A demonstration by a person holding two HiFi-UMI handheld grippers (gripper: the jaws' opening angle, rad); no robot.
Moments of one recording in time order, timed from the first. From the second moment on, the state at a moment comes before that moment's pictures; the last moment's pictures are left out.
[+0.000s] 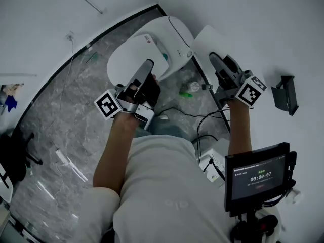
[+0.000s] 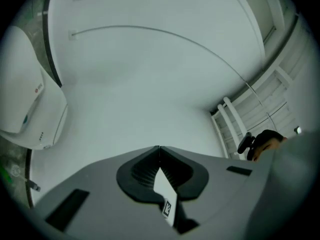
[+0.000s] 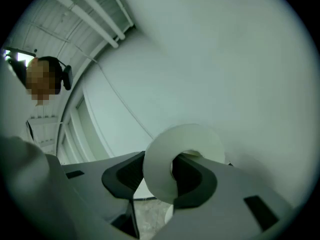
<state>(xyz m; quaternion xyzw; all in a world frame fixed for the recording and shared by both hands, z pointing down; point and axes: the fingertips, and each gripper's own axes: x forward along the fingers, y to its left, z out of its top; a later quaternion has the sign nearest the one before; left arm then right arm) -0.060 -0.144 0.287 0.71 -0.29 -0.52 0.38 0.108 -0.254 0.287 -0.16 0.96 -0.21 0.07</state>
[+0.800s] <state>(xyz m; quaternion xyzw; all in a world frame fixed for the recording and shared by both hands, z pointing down) -0.147 -0.036 0.360 0.61 -0.39 -0.60 0.33 0.024 -0.137 0.316 0.10 0.87 -0.42 0.24</state>
